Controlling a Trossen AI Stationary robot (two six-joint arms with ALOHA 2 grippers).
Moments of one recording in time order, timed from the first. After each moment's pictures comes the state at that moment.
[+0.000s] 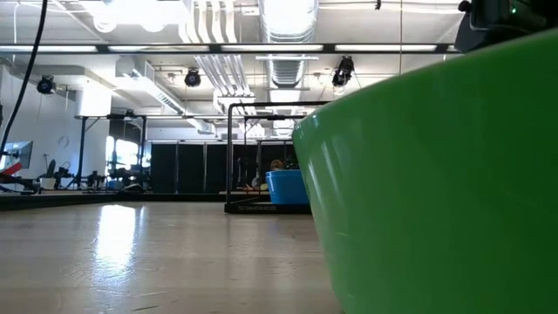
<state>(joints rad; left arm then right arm) -0.07 1.51 1.75 -0.79 -0.44 -0.24 0.22 1.10 0.50 -0.72 -0.06 1.63</state>
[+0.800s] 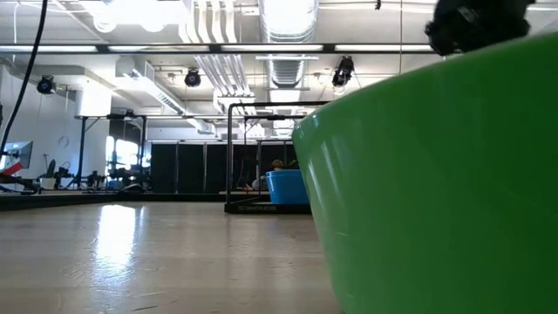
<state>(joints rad) -0.07 1.51 1.75 -0.79 -0.44 -0.24 0.12 1.10 0.97 -1.15 0.06 1.12</state>
